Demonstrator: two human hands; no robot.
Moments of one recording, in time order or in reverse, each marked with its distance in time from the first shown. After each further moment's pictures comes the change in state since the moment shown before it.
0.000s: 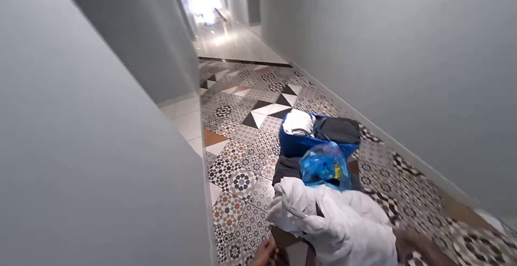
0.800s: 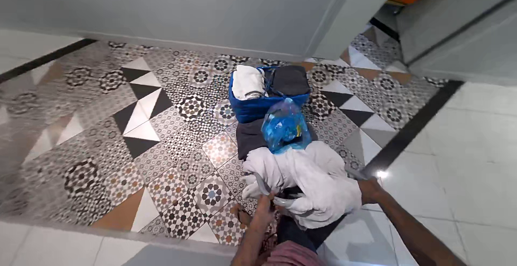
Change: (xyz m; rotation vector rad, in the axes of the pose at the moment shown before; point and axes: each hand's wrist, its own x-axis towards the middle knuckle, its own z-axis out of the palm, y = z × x) left_hand 0.168 0.224 -0.078 0.251 -0.367 -0.557; right_hand -0.097 -0.253 0.177 0.521 -0.177 0.467
